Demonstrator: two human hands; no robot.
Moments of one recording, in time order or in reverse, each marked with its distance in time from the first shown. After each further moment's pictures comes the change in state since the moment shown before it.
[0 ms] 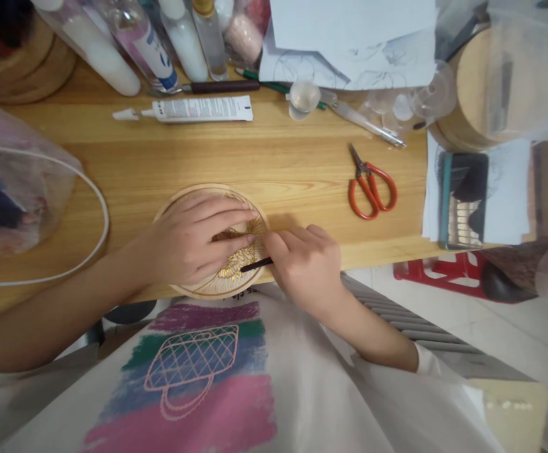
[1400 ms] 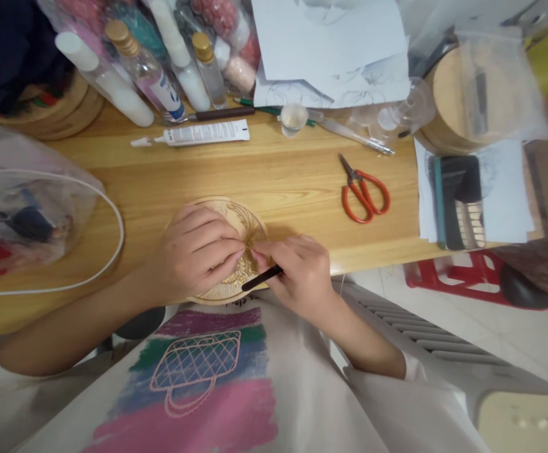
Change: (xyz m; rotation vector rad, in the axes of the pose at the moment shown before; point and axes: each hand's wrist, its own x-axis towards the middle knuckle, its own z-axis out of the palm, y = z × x) left_hand 0.006 0.015 -0.003 0.050 0.168 -0.116; right_hand -0.006 -0.008 0.003 0.454 0.159 0.170
